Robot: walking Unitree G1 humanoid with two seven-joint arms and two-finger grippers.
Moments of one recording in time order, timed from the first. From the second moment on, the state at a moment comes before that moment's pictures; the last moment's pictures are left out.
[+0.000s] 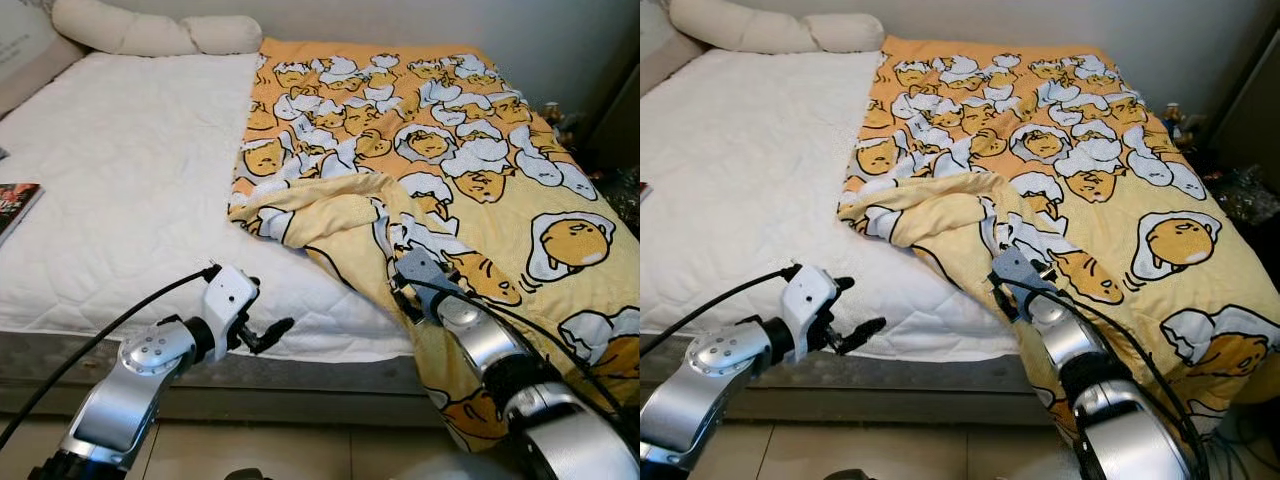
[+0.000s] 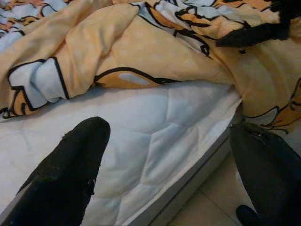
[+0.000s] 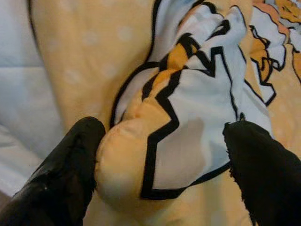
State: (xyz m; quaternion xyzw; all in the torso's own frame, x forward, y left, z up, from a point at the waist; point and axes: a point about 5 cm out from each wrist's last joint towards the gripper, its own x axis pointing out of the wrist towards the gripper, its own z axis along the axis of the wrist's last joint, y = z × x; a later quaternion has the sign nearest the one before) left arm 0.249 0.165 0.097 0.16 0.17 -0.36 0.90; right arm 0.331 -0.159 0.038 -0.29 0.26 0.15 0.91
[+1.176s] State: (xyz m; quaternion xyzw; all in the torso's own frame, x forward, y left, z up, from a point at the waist) left arm 0.243 0.163 0.095 0.15 0.19 -0.39 0.89; right arm 0.334 -0.154 0.035 -0.27 0.25 0.17 0.92
